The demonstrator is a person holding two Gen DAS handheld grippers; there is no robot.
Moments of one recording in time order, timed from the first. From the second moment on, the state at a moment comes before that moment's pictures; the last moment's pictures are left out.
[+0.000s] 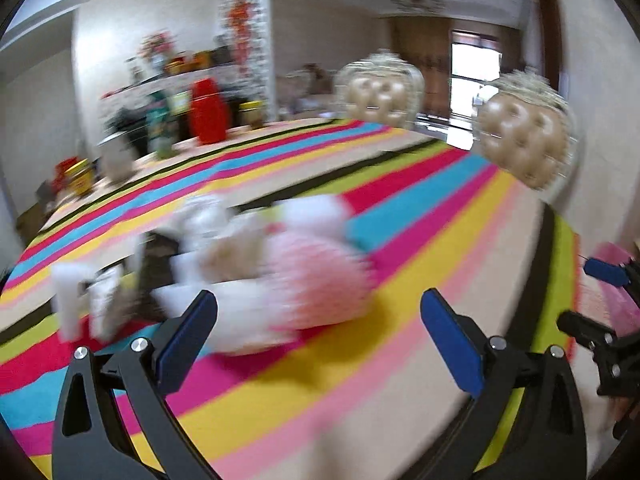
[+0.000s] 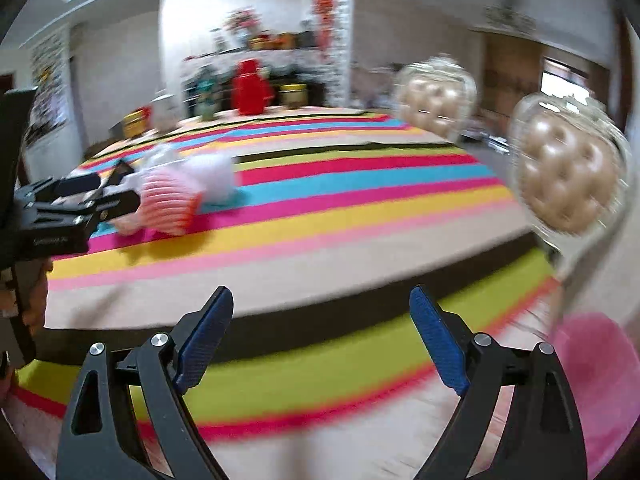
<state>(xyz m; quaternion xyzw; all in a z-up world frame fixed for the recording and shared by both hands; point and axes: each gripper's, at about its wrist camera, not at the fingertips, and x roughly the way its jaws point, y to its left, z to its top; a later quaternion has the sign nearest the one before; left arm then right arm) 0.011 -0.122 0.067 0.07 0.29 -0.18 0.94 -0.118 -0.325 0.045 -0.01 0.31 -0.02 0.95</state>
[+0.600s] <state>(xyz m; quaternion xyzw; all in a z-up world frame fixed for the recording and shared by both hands) 0.059 0.034 0.045 -0.06 0.32 -0.03 0.95 0.019 -0.222 0.037 -0.04 0.36 0.09 0.93</state>
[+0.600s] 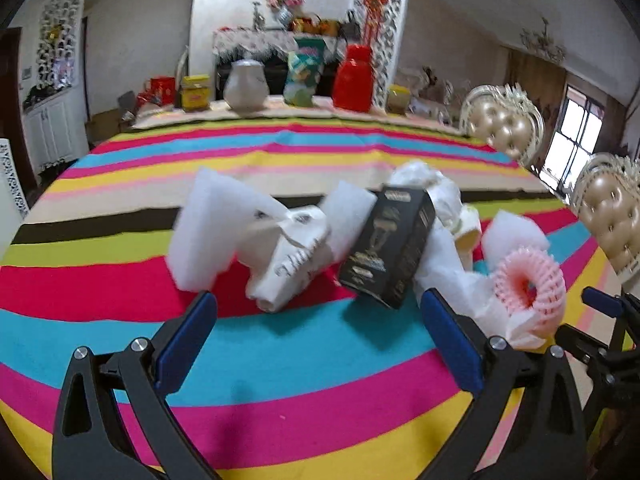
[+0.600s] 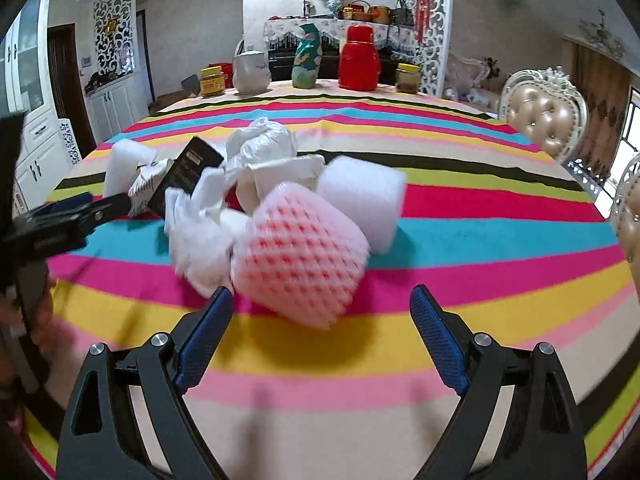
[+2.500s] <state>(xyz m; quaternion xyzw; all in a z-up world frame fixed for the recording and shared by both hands) 0.063 -0.078 0.038 -0.02 0.34 -0.15 0.93 -0.005 -0.267 0.039 0.06 0.32 0.05 0.94</state>
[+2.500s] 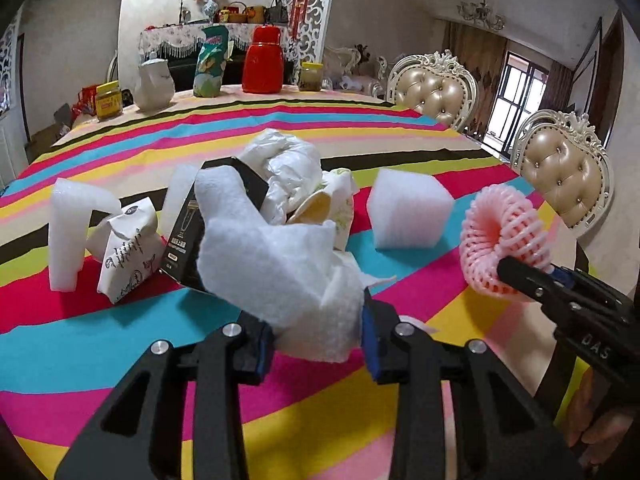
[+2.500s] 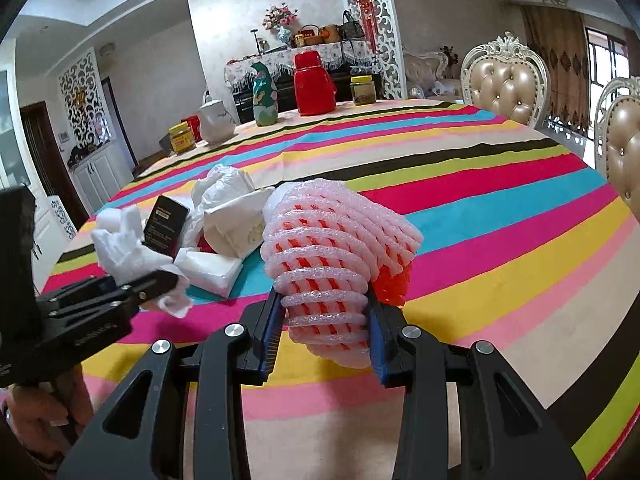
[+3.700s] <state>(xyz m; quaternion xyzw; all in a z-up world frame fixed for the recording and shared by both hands) 0.008 -0.092 0.060 0.04 0.25 -0.15 0.96 -0.073 -0.270 0.055 0.02 0.27 0.05 0.96</state>
